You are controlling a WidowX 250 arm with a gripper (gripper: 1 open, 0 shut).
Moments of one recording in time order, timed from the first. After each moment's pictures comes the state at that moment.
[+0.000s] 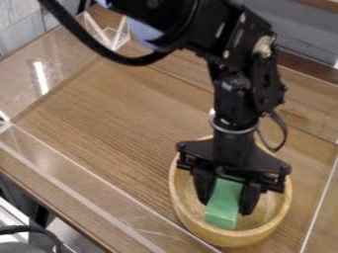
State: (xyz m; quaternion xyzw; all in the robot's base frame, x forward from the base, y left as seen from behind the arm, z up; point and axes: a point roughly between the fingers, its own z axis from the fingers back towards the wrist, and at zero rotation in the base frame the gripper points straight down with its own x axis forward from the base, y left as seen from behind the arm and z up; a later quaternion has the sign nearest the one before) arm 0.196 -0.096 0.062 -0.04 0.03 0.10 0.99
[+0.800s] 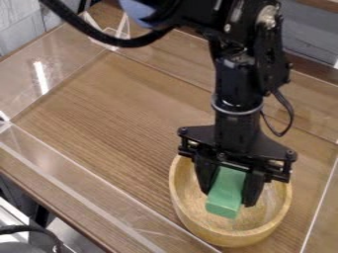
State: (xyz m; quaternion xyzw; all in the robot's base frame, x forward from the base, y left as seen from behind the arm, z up) arm 0.196 -0.093 0.079 -0.06 0.04 0.09 0.99
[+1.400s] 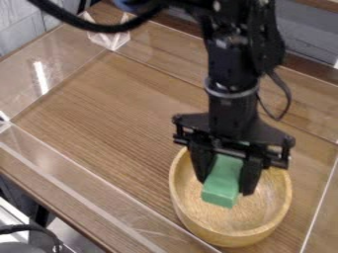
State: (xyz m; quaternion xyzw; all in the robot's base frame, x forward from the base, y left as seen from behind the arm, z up) arm 0.195 -0.084 0.099 -0.07 0.03 0.09 0.99
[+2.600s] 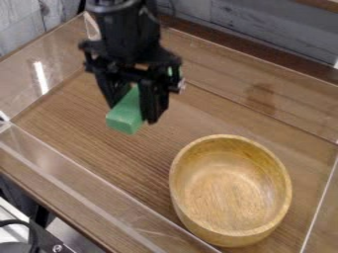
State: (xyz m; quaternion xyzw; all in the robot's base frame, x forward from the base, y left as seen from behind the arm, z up) arm 0.188 0.010 0.131 -0.06 -0.01 0.05 1.00
